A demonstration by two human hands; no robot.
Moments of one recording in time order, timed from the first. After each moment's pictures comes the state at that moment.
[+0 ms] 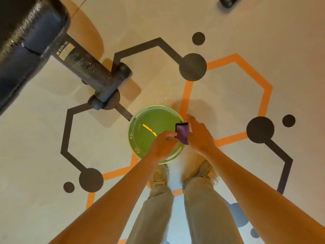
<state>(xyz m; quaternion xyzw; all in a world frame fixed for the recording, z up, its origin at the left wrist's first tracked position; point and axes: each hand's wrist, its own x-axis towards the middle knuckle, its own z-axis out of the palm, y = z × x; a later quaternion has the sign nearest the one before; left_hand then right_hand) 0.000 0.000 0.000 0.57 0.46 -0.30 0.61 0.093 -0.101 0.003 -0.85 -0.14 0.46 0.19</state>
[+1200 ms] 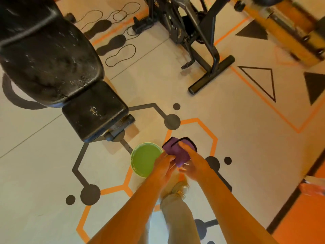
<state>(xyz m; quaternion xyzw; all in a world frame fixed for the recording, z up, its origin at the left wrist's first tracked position) 0.041 -0.024 0.342 0.25 0.55 -0.07 0.79 0.116 -0.105 0.351 -0.62 0.31 0.50 0.52</state>
